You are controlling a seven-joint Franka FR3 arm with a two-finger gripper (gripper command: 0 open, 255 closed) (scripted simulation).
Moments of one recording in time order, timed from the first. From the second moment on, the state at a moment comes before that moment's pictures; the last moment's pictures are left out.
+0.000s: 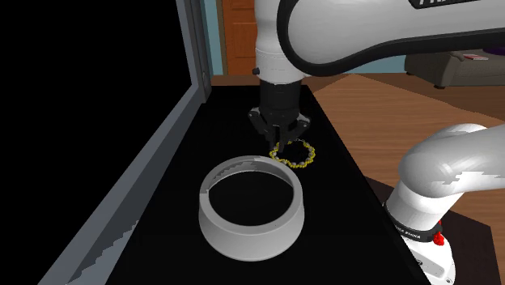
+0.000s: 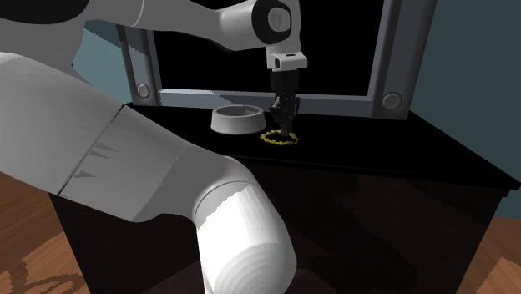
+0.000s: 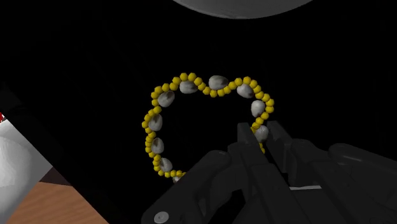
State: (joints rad) arm -0.36 -0.85 0.75 -2.42 0.46 1.73 1.42
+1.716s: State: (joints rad) arm -0.41 -0.79 0.66 -2.11 0.37 1.48 1.44
